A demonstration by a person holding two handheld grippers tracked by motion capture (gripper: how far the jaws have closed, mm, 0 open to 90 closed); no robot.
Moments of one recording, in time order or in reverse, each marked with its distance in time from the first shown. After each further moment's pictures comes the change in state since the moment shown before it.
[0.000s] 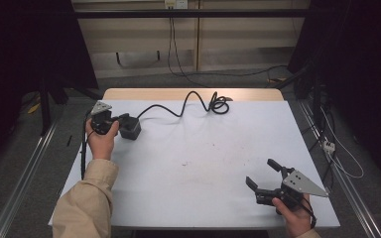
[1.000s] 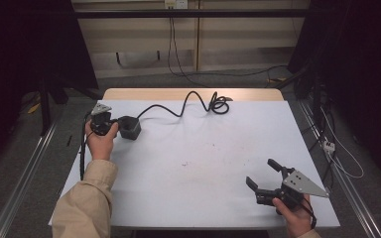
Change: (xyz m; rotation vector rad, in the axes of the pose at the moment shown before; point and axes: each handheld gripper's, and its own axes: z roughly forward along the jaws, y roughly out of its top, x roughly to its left) left arm 0.004 -0.005 0.000 0.051 0.018 -0.014; right arm 0.000 0.000 -0.001 -0.001 -0.002 0.003
